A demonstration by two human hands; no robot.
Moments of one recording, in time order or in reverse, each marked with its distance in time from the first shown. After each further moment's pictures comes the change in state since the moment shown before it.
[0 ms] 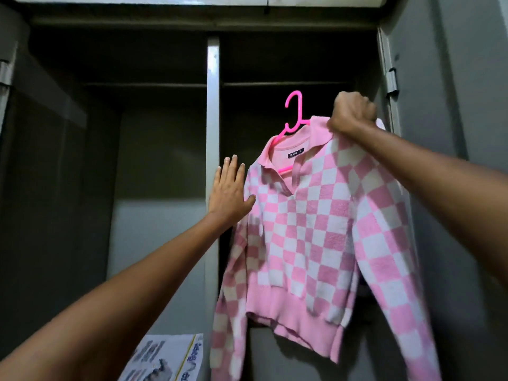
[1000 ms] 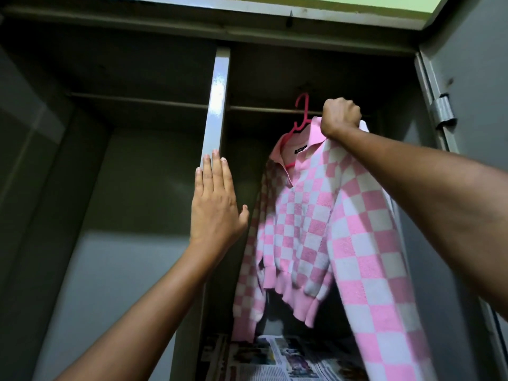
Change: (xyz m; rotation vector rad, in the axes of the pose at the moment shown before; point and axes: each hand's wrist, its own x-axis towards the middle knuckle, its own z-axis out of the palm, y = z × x) left_hand 0.066 -0.026 0.034 0.264 0.436 -0.137; right_hand 0.142 -0.051 0.096 -0.260 0.190 -0.084
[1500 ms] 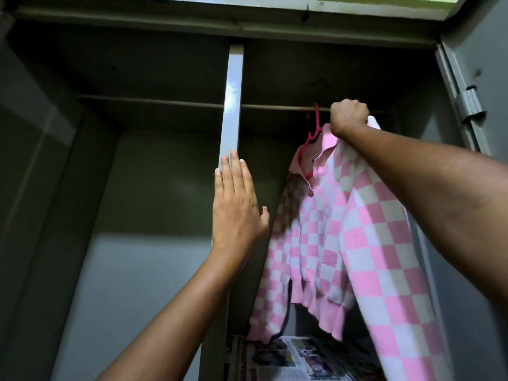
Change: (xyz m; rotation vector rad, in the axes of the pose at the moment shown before) left_hand -0.001 0.001 0.000 0.045 0.028 -0.004; right_hand 0.003 -0.016 0.008 -0.105 -0.090 -0.047
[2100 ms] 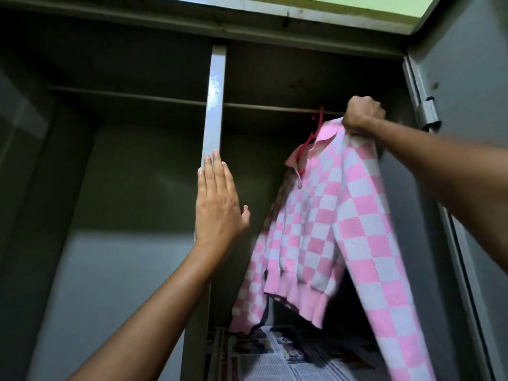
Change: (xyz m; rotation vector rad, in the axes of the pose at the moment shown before) left_hand 0.001 0.000 -0.008 0.016 -0.092 -0.002; right_hand -0.018 0.064 -0.026 0.285 -0.025 0.194
